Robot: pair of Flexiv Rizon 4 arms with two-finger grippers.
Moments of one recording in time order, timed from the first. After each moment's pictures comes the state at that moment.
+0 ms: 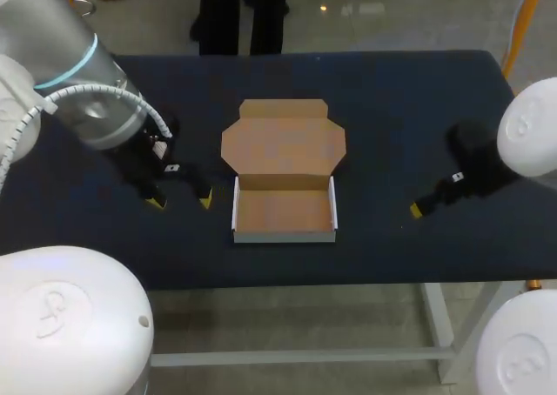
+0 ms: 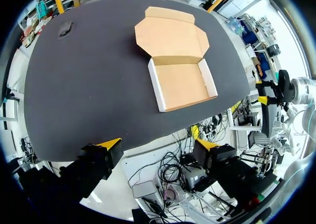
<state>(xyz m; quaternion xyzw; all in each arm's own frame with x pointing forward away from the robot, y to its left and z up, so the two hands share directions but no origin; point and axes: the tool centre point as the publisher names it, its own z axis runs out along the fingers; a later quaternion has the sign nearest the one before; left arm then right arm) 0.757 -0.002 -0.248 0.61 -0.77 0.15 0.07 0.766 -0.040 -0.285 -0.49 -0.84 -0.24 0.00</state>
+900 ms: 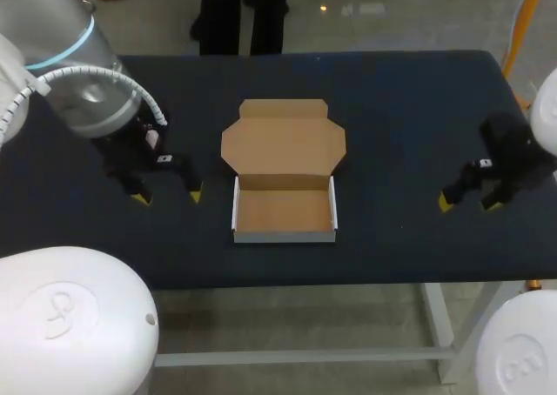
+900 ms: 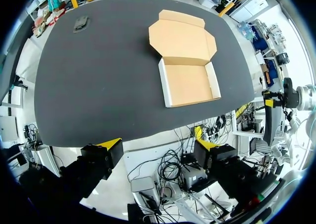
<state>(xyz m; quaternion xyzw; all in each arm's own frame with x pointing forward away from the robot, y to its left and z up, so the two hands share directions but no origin) 0.746 0.010 -0.224 0.65 -0.75 0.13 0.05 0.750 -0.081 -0.270 -0.61 -0.77 -0.19 0.05</state>
